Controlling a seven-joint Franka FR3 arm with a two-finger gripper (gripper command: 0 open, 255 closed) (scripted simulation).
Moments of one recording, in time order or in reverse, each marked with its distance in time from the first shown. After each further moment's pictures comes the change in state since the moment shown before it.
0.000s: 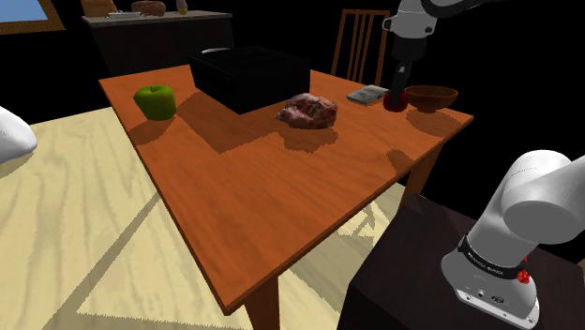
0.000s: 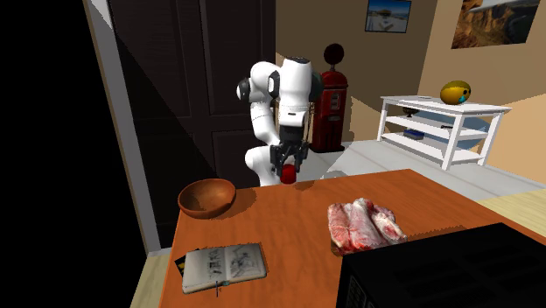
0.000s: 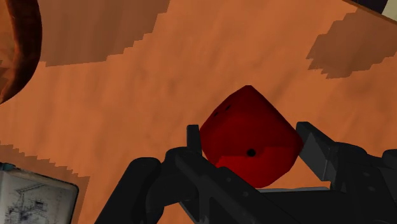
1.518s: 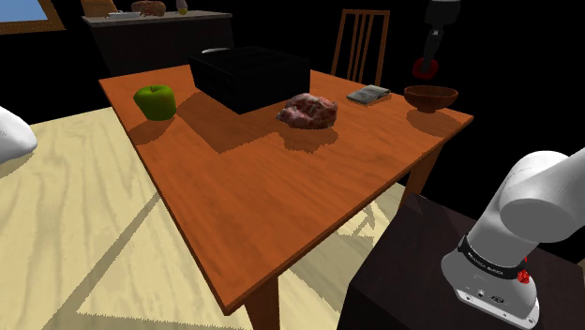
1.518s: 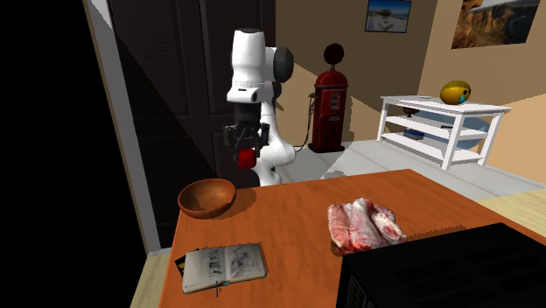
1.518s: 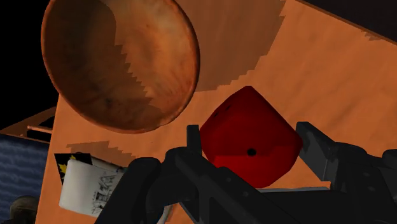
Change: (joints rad) arm -0.059 0.094 -0.199 0.267 -0.082 -0.136 -0.264
